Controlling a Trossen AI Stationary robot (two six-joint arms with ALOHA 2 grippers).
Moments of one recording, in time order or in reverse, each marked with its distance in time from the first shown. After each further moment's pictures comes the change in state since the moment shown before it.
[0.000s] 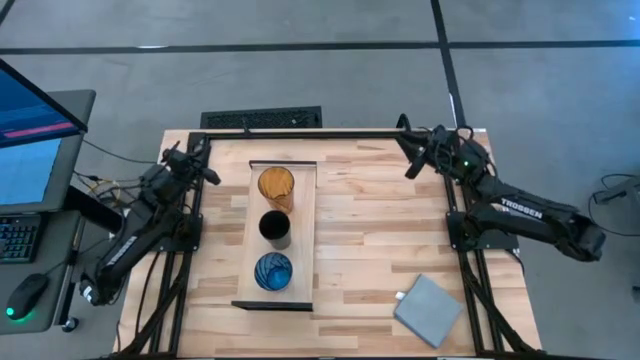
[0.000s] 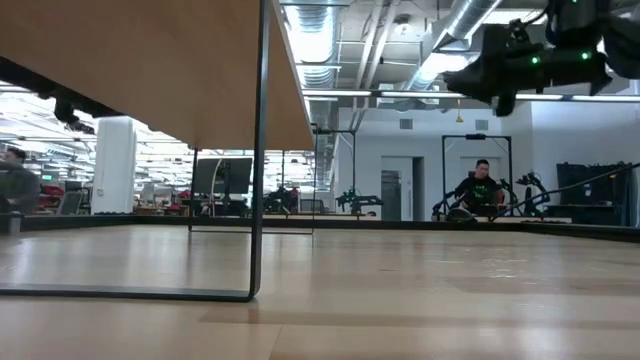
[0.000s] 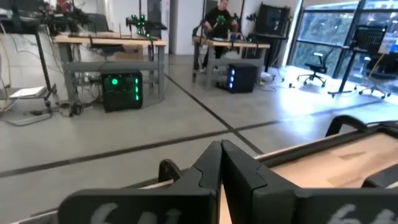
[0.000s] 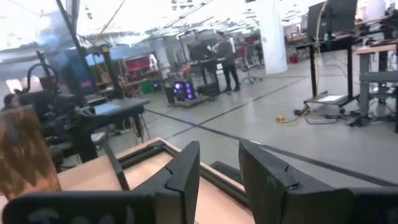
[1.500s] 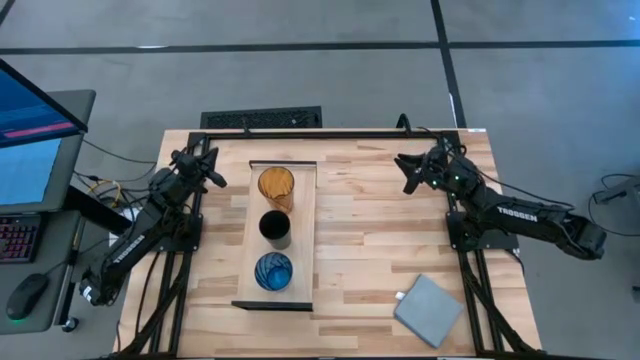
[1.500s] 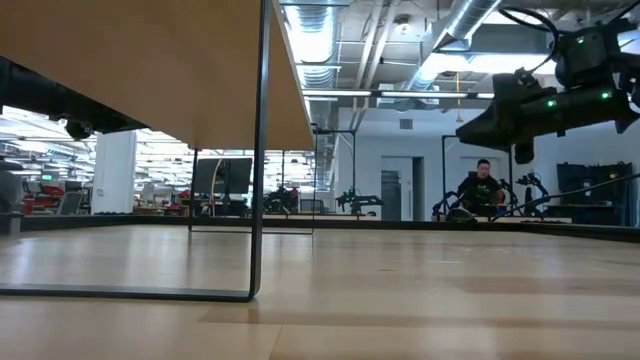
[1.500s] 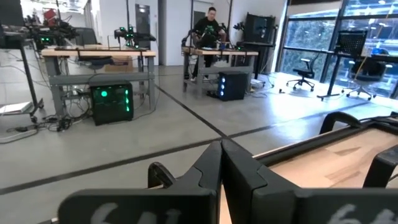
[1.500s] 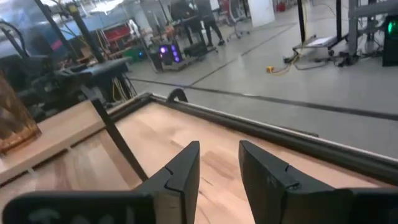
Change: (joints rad) left arm 0.000 0.003 -0.155 0.201 0.043 0.041; right arm 0.046 -0.011 -0.234 0.048 0.068 0.096
